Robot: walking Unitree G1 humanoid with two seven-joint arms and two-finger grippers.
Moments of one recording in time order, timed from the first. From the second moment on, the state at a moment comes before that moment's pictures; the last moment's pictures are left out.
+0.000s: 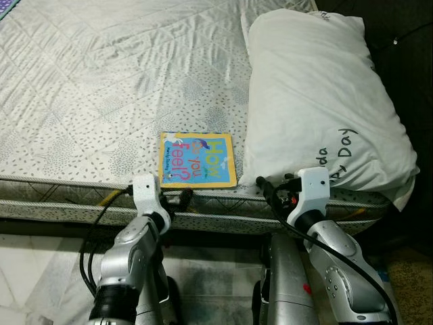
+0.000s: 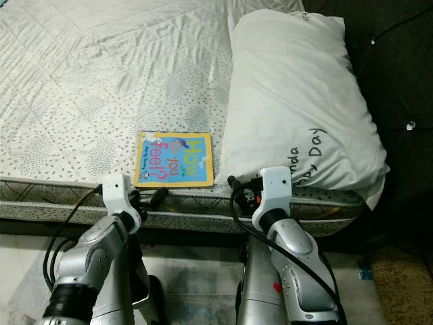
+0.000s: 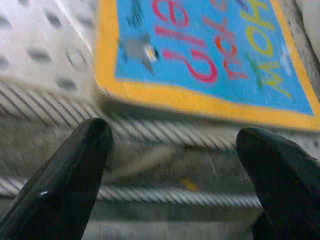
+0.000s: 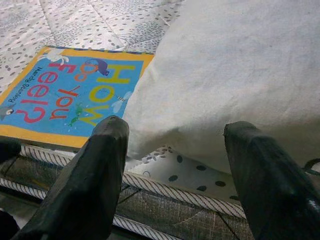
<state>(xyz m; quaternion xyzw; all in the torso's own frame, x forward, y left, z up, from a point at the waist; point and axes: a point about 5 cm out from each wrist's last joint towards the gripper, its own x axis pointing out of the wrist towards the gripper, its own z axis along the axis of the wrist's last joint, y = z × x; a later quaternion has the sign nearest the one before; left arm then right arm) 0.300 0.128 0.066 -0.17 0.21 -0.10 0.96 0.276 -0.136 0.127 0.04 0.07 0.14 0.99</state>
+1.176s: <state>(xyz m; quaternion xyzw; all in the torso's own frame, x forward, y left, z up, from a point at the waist) 0.301 0.106 0.089 -0.16 0.19 -0.16 0.95 0.277 -0.133 0.120 0.06 0.08 0.15 0.98</state>
